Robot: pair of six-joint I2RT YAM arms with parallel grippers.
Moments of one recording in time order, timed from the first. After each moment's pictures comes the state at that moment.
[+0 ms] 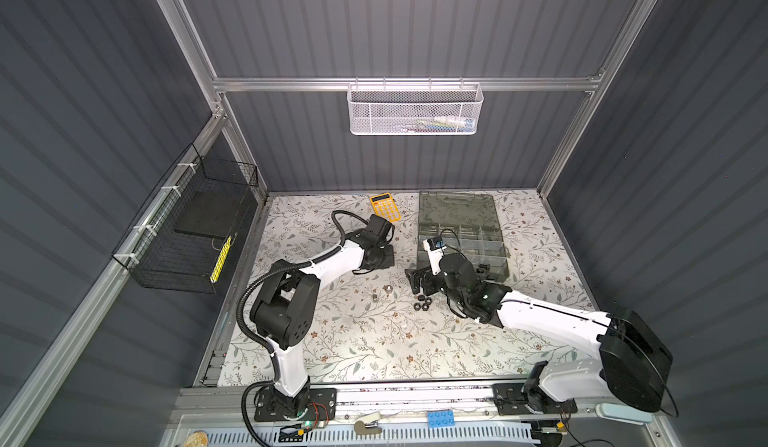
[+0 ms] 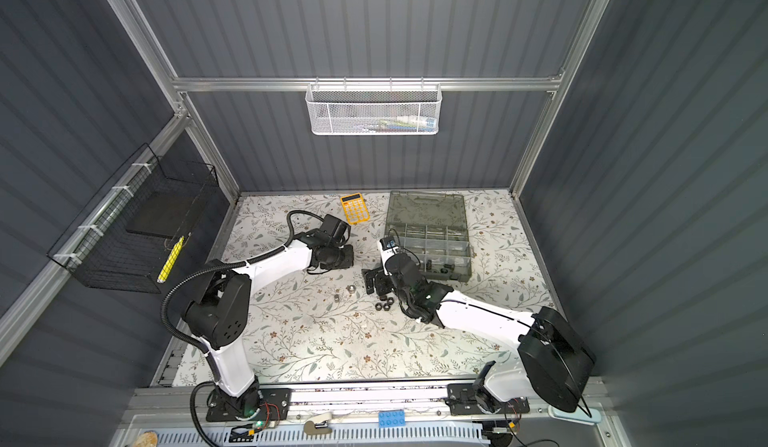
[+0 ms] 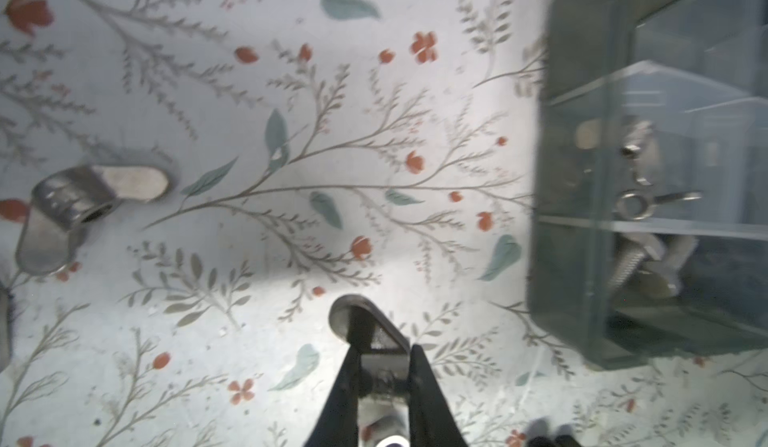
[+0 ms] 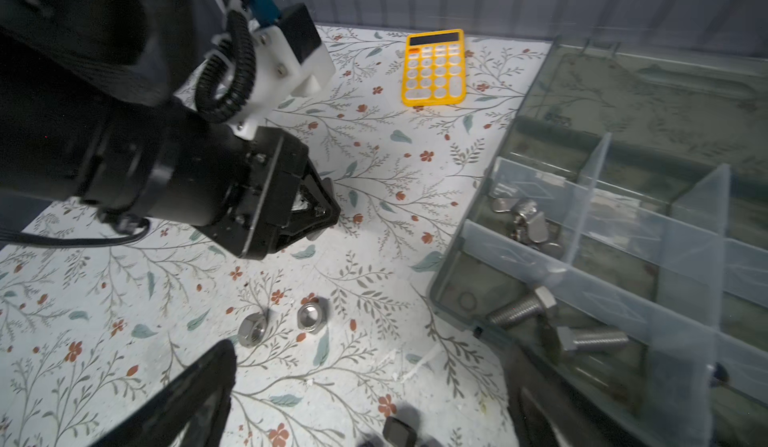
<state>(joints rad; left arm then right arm) -0.59 1.85 1.33 -0.50 0.02 -0.52 0.82 1.36 0.76 0.09 0.23 0.32</state>
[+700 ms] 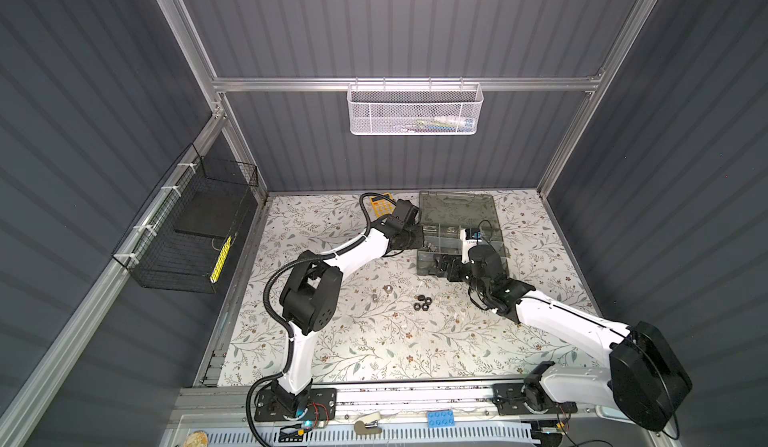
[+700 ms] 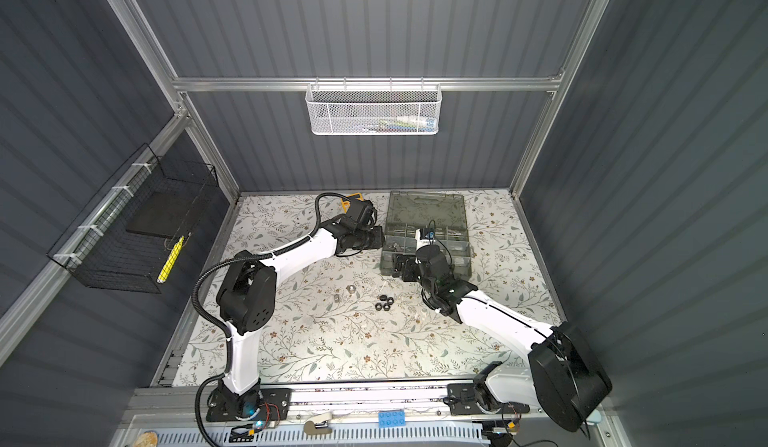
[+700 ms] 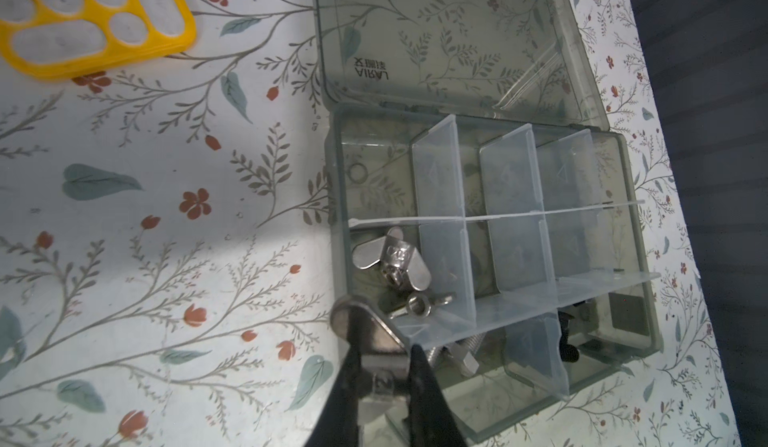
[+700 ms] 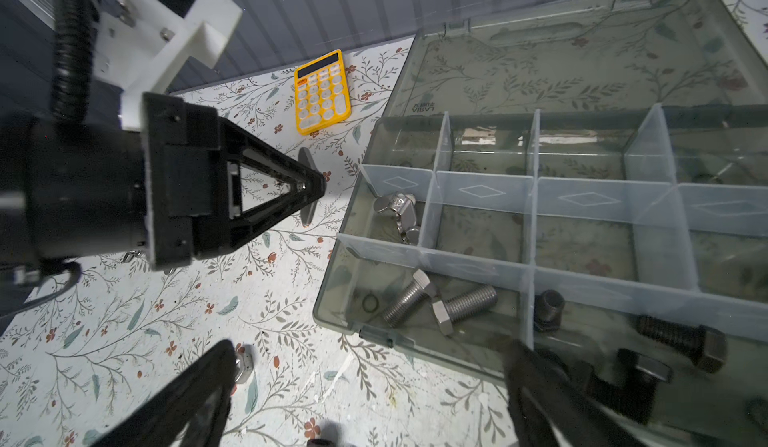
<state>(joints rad) -0.68 2.07 1.65 -0.41 0.08 -0.55 0.59 1.27 0.67 0.09 0.16 0.47</state>
